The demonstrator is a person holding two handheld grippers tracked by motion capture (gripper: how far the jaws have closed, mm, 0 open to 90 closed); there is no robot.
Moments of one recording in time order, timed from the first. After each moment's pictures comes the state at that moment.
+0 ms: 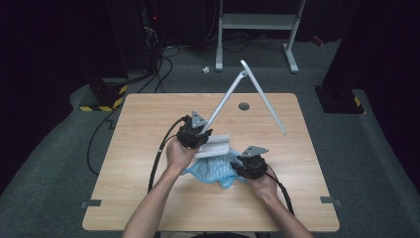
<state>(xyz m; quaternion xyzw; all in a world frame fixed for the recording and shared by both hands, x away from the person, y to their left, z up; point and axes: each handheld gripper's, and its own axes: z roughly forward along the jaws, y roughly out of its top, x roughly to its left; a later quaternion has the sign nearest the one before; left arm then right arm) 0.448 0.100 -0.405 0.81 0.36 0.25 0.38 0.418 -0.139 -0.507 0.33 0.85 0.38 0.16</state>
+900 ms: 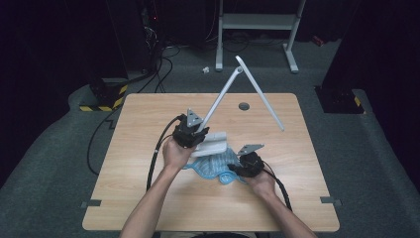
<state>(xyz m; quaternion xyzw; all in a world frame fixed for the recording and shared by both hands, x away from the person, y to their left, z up) 0.441 0.110 -0.395 0.81 0.36 0.26 0.39 0.431 -0.134 -0.511 0.31 0.88 0.36 0.09</state>
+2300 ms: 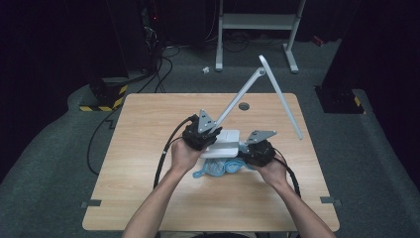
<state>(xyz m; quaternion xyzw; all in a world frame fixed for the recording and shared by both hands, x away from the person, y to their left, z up) 0.422 0.079 -0.372 0.81 0.29 0.28 0.42 0.432 -0.151 -0.435 0.26 0.87 0.38 0.15</state>
